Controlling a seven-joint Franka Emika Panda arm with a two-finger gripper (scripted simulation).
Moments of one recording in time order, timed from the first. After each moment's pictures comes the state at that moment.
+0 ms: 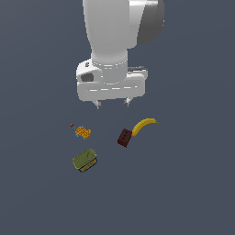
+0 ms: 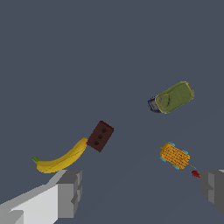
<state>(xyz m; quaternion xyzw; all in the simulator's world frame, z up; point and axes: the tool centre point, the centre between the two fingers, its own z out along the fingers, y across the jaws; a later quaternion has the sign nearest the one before) 0.010 -0.016 0.311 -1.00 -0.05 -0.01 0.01</state>
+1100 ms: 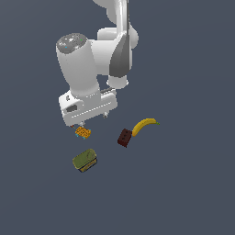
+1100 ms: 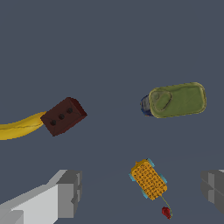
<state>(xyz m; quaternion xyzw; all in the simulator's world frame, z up) 0.008 -0.094 0.217 -0.97 -0.24 -0.01 0.01</state>
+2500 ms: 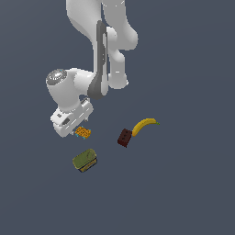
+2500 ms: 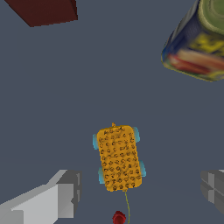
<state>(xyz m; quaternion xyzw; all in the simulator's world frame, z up) -0.041 -0.194 0.102 -0.88 -0.47 -0.01 0.00</state>
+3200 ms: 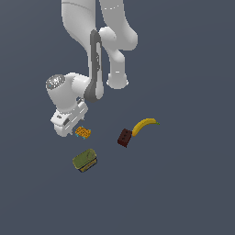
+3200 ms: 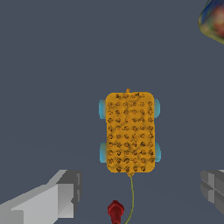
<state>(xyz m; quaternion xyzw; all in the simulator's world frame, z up) -0.067 -0.222 0.068 -0.85 -0.53 0.00 0.00</state>
